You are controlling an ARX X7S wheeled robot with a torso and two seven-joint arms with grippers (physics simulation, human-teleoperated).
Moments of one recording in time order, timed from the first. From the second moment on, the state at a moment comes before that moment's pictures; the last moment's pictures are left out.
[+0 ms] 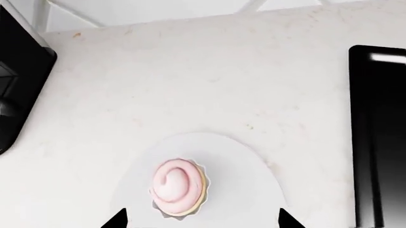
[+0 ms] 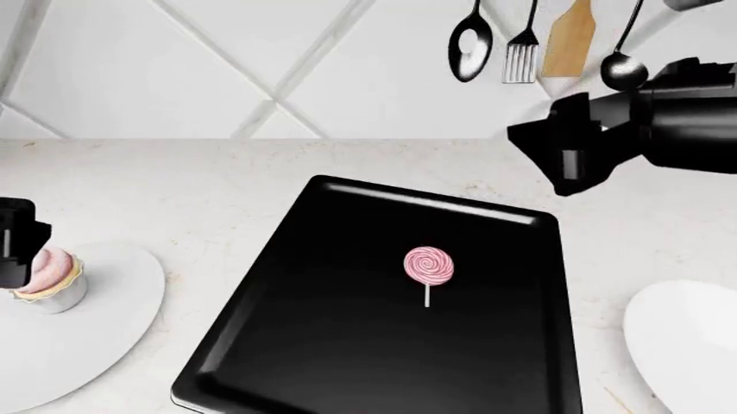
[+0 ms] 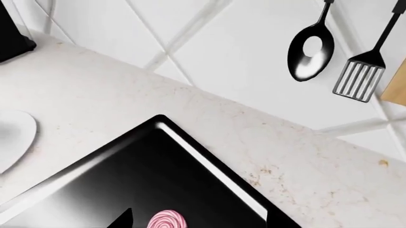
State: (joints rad) left arm -1.56 -1.25 0.72 -0.05 -2.43 -1.48 -1.20; right arm 2.00 1.03 -1.31 -0.04 1.99 1.01 0.28
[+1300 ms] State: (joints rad) left arm -1.21 -1.22 0.64 -0.07 -1.98 -1.27 -0.86; right arm 1.93 1.08 -1.28 -0.10 2.00 0.97 0.28
